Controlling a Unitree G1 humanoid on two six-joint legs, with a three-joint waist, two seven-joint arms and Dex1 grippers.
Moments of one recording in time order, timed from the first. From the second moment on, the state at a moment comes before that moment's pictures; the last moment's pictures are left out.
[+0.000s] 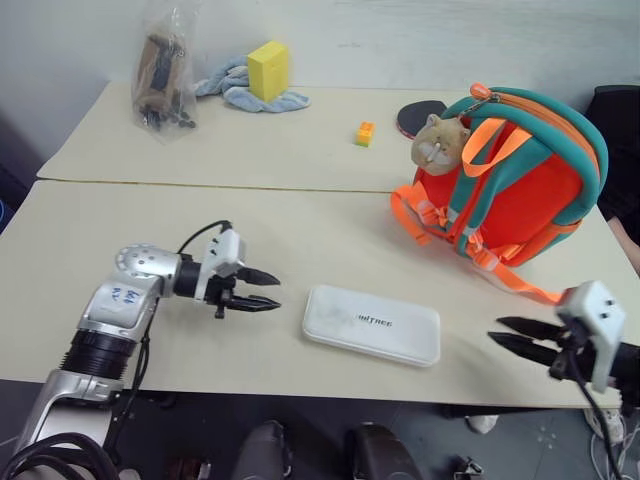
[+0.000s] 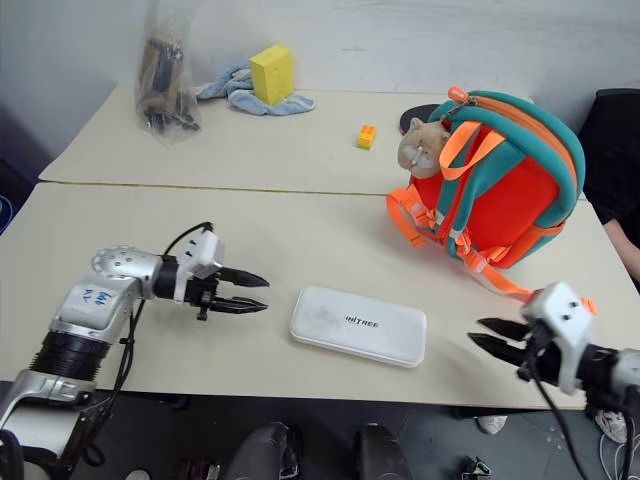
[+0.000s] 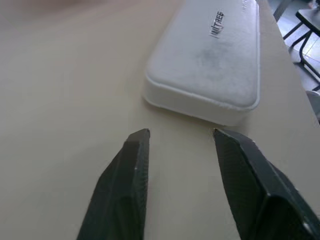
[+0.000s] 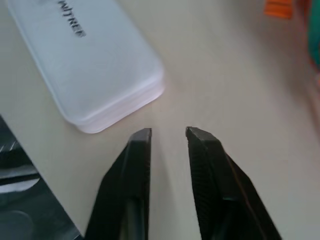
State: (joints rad) left arm -0.56 0.67 -0.17 0.17 -0.28 0.29 -1.30; right arm 0.33 -0.94 -0.46 -0.53 0.58 0.62 0.94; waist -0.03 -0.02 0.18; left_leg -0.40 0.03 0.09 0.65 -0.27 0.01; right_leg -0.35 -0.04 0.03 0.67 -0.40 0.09
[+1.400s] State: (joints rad) left arm -0.63 0.65 -0.23 0.13 -0.36 0.95 -1.24; right arm 0.11 -0.89 -0.19 -0.33 0.40 0.52 0.94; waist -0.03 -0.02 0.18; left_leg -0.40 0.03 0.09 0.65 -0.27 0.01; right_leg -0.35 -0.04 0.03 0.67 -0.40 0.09
